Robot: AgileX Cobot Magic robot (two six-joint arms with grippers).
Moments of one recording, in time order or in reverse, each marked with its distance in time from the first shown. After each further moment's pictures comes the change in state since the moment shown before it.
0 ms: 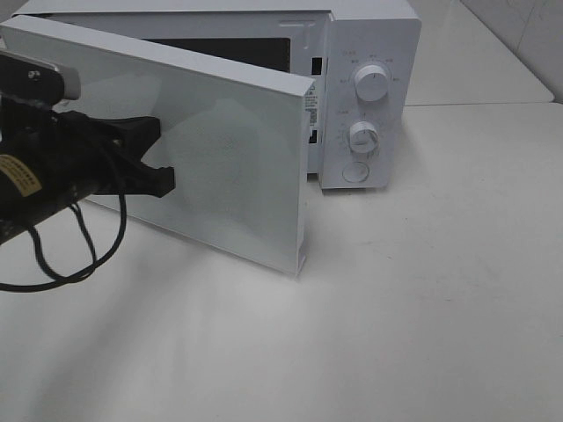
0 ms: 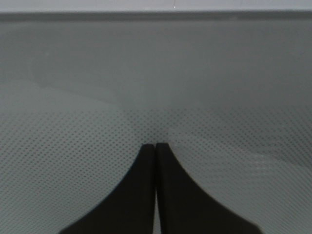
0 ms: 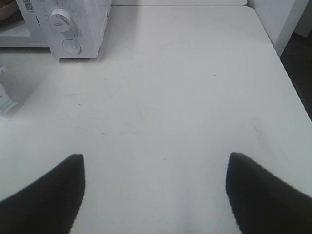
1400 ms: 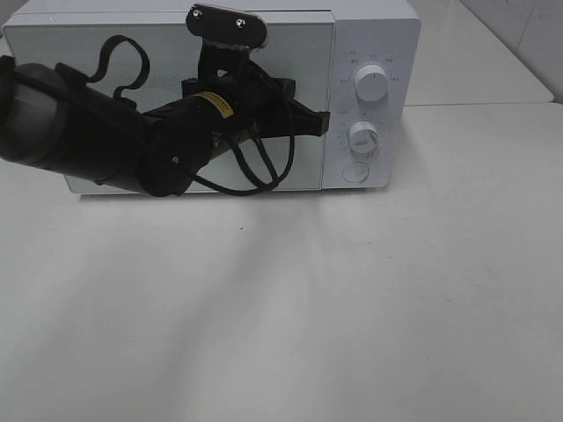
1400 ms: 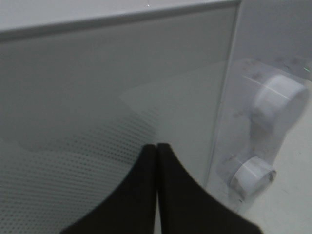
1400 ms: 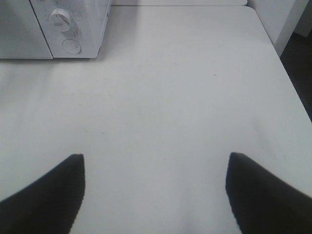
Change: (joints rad) left arm -0.221 0.353 -0.640 -0.324 0.300 0.195; right arm 0.000 0.000 0.000 0.000 0.000 0.000
